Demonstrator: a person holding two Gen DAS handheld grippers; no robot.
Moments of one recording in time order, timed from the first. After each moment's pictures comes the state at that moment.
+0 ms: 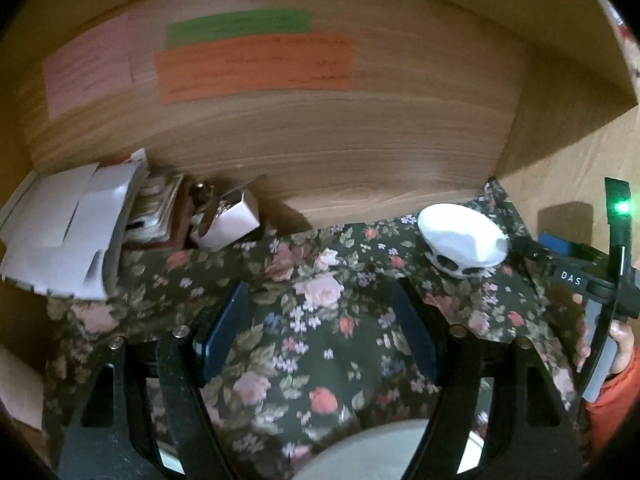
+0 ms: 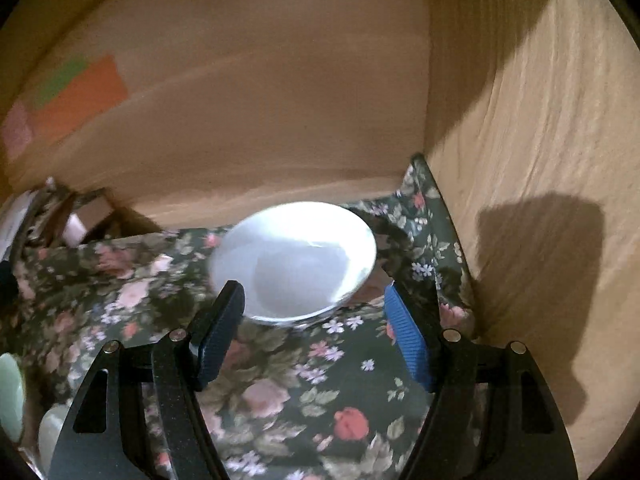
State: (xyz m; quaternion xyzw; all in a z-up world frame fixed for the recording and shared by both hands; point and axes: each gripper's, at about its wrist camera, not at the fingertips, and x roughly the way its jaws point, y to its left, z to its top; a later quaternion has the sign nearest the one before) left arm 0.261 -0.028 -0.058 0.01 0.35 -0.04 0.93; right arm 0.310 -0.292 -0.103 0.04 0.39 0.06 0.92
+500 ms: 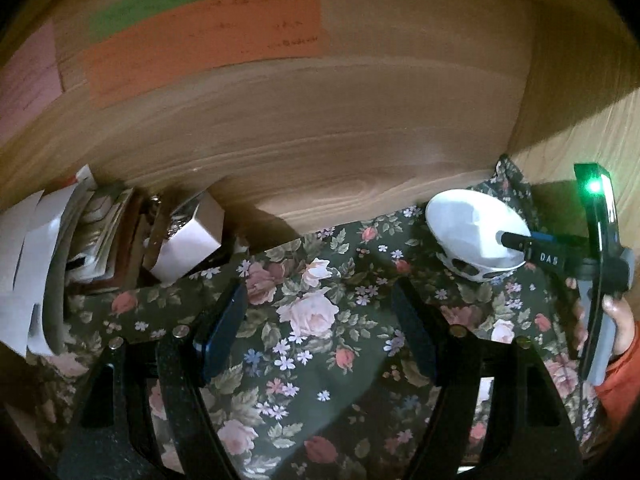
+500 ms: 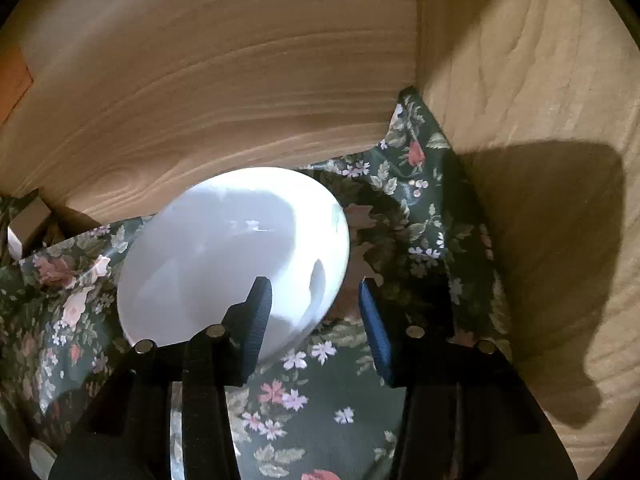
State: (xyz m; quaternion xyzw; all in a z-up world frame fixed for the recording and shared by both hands) left arm 0.315 -0.053 -0.089 0.05 0.38 -0.06 0.92; right arm 0.365 -0.306 -0.154 0.07 0.46 0.04 0.89
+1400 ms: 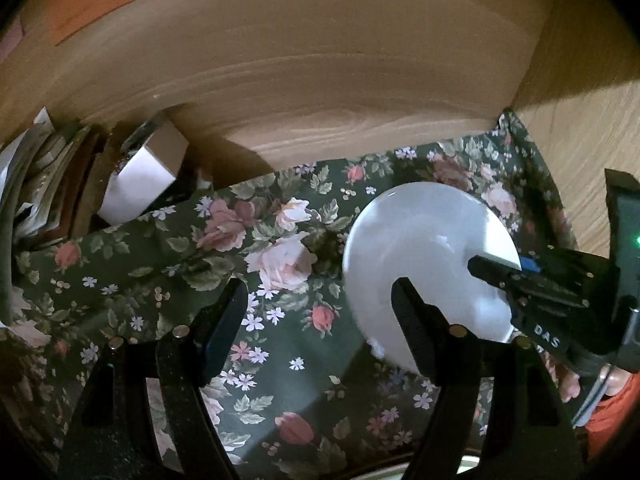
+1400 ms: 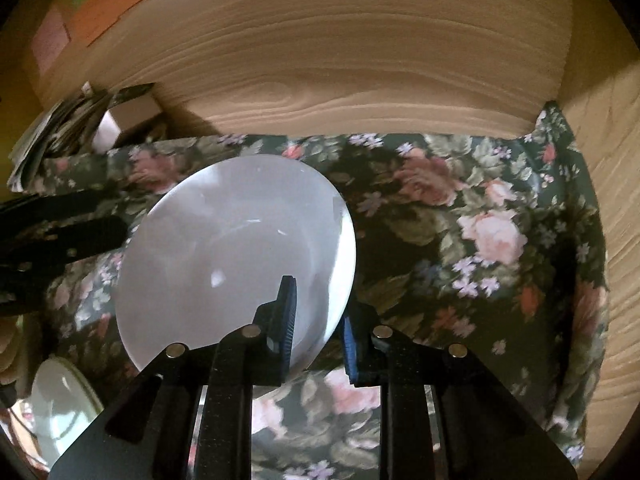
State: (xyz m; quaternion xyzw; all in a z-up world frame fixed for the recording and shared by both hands) left arm 0.329 -0.064 -0.125 0.04 0.48 -0.08 0.88; right arm 0.297 -0.234 -0.152 0.00 0.47 0.19 0.86
